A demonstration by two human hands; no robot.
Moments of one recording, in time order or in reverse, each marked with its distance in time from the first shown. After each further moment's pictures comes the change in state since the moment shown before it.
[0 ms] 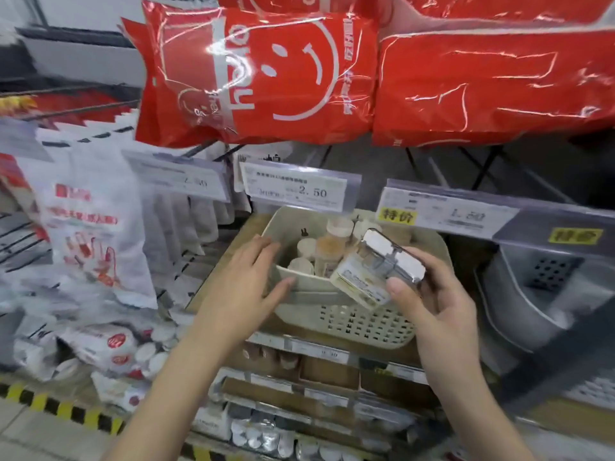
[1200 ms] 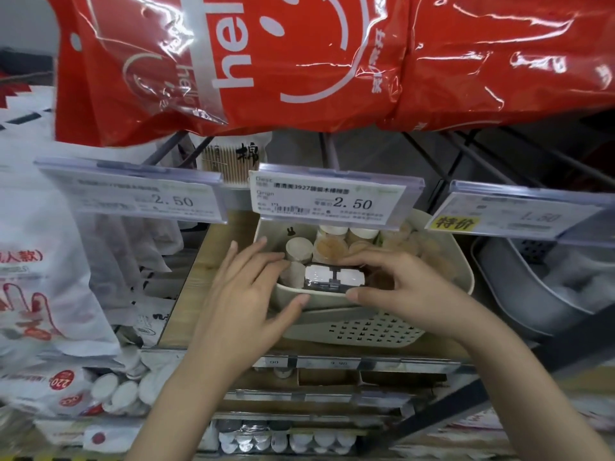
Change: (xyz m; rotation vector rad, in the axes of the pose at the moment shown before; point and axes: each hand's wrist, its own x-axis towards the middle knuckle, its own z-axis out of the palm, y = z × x) left_hand 0.027 -0.030 0.011 -0.101 0.017 0.261; right_hand 0.070 0.014 0.030 -0.850 -0.560 0.168
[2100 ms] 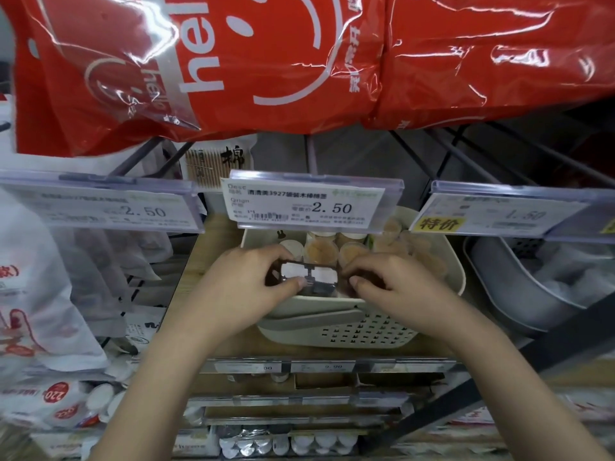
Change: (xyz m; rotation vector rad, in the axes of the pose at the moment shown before) left_hand 0.044 0.002 -0.017 -0.231 -0.254 -0.120; right_hand 0.004 0.018 0.001 -0.268 0.044 0.016
